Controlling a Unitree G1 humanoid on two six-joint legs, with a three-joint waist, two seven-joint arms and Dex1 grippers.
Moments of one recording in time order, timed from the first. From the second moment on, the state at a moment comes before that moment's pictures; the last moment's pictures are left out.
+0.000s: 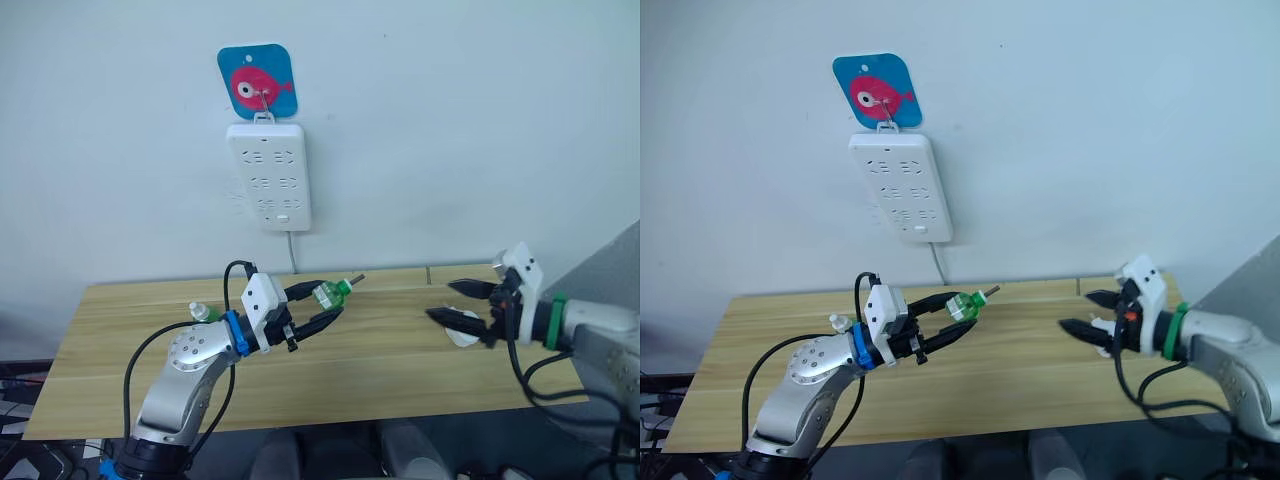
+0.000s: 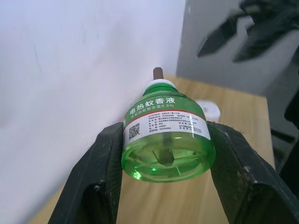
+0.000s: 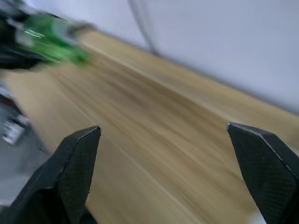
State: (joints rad) left arm -0.05 0.41 -0.09 -0.28 -0.36 0.12 -0.86; right arm -0.10 -0.63 -0.25 -0.60 0.74 1.08 0.74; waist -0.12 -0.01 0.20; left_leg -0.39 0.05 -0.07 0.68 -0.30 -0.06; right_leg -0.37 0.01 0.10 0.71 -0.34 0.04
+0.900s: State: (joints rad) left arm -0.06 0.35 -0.13 -0.37 -0.33 0.05 -0.79; right arm -0.28 -0.16 -0.17 -0.44 1.41 1.12 0.07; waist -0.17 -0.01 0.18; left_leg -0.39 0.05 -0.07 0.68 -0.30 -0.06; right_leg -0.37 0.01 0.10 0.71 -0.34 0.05
